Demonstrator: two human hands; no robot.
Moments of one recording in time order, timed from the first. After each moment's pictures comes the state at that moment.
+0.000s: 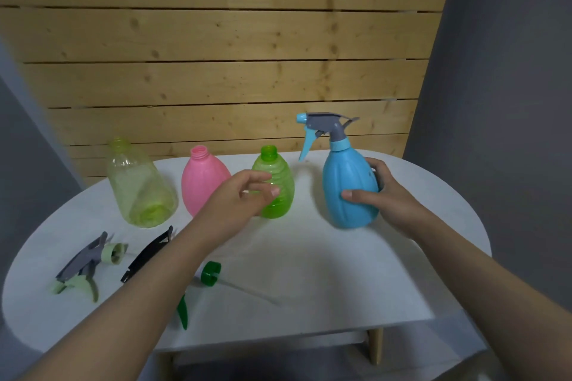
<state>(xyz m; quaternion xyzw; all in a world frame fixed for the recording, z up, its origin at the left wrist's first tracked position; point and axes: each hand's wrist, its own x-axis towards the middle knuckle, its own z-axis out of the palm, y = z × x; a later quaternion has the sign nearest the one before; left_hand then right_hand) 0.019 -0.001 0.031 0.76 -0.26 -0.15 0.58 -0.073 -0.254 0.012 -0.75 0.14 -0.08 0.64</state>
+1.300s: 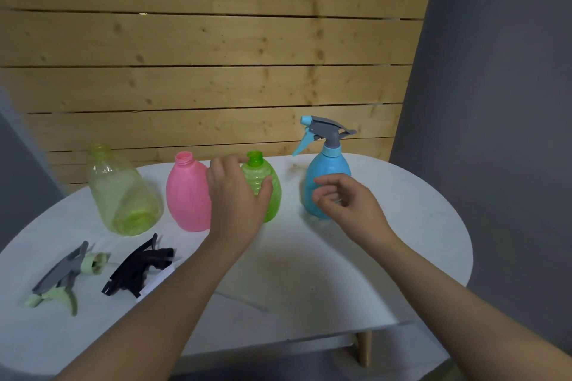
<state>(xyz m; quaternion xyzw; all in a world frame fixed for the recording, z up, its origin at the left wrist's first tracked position) 0.013 -0.045 0.026 0.85 -0.20 0.20 0.44 -0.078 -0.201 0.019 -0.79 0.10 -0.23 0.56</state>
